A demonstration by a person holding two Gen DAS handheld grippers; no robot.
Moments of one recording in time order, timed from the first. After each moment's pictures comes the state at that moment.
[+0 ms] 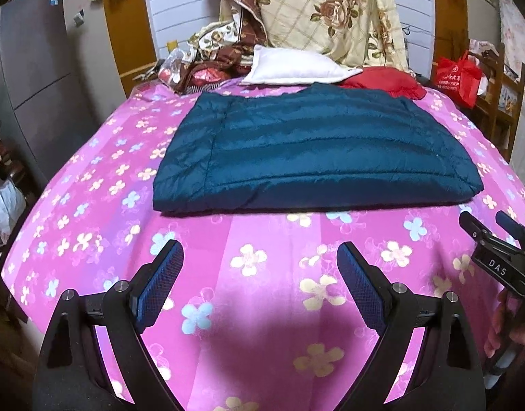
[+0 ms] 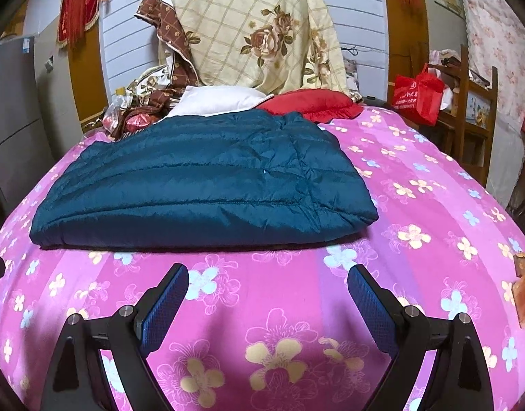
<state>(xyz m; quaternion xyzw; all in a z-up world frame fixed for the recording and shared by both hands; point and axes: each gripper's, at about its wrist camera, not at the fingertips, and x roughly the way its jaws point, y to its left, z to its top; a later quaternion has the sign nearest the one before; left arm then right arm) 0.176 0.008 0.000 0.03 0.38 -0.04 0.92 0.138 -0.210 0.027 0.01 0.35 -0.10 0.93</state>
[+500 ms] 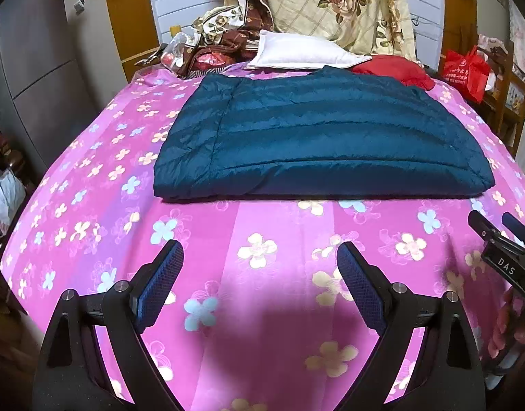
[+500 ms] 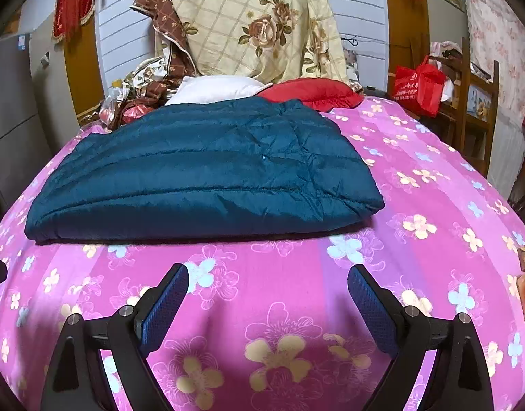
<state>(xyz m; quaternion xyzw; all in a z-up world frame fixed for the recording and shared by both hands) 0.188 0.016 -0.014 0.02 0.40 -0.03 0.91 0.144 -0.210 0.017 0.01 0.37 -0.11 0.92</state>
